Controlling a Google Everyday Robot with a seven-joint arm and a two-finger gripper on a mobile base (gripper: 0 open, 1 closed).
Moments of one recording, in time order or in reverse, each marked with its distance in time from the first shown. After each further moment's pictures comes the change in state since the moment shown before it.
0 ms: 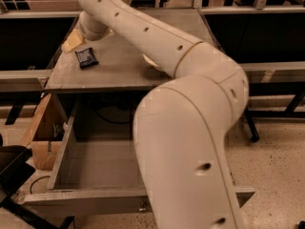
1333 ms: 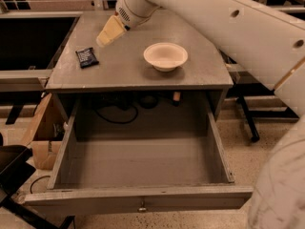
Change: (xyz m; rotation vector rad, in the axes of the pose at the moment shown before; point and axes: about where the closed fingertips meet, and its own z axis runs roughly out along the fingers) arm 0.049 -0.052 -0.172 0.104 -0.039 -0.184
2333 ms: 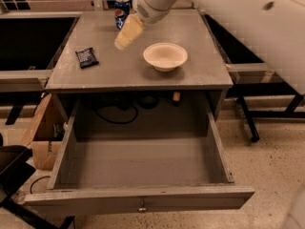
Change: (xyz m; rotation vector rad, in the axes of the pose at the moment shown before) arm 0.028 -0.019 -0.048 0.034 0.078 -0.141
